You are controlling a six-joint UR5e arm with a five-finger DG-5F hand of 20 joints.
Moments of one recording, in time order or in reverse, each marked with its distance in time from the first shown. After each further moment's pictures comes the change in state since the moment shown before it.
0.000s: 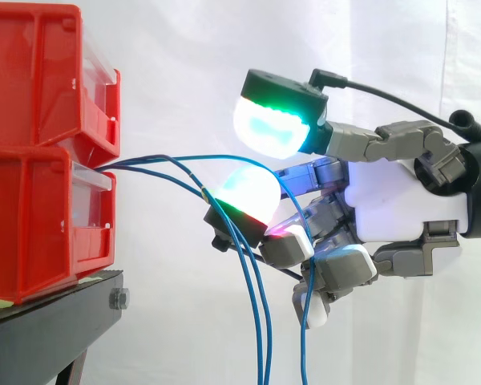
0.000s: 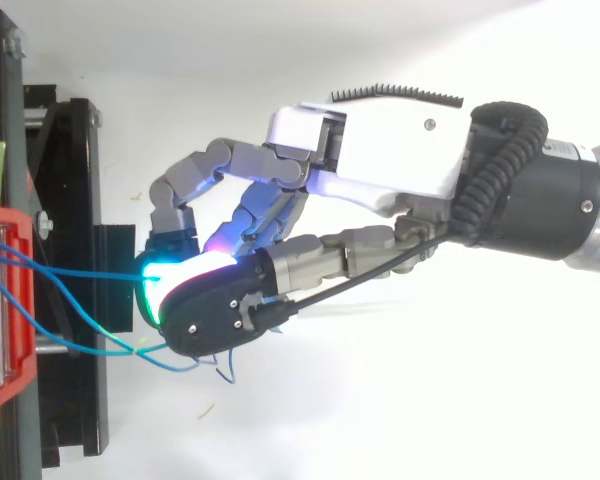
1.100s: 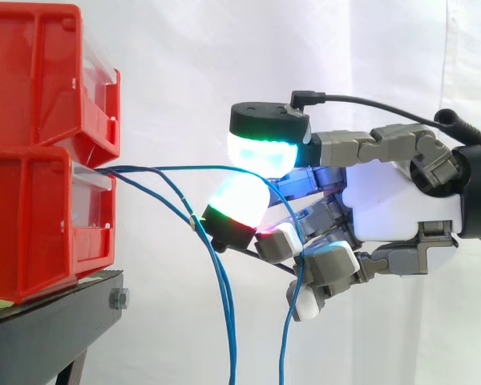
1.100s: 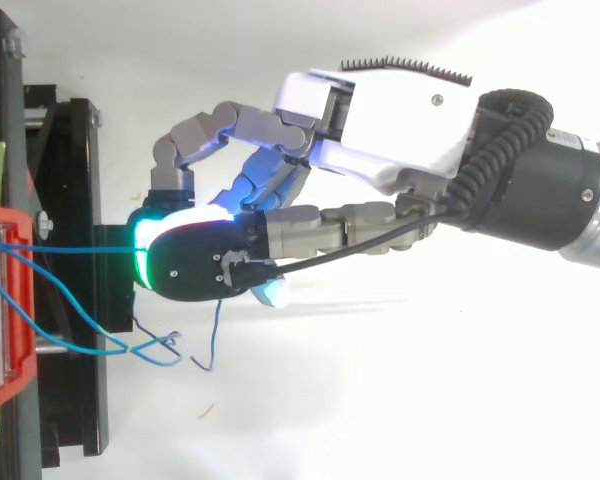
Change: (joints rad) arm 0.004 -0.001 -0.002 0.011 0.079 0.015
